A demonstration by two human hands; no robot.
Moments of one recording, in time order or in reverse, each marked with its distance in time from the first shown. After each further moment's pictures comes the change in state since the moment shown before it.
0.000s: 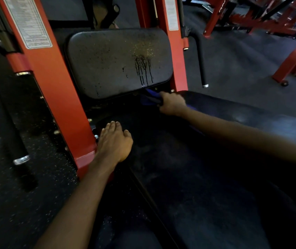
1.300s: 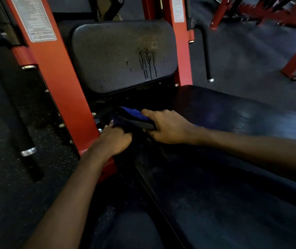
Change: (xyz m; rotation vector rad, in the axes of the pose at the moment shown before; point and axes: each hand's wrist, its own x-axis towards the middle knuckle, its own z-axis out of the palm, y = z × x) left_hand -0.020 -0.002 -0.035 -0.072 -0.212 0.045; right_hand -0.128 -0.044 -0.029 0.129 -0.081 -0.492
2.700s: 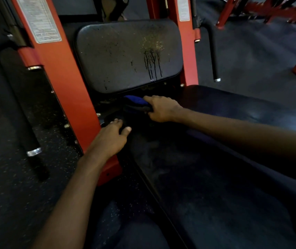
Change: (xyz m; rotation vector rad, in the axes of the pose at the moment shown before) left_hand -0.002 -0.016 -0.001 -0.062 0.128 -0.027; right_hand 0.087 0.043 0.021 -0.066 -0.027 0.146
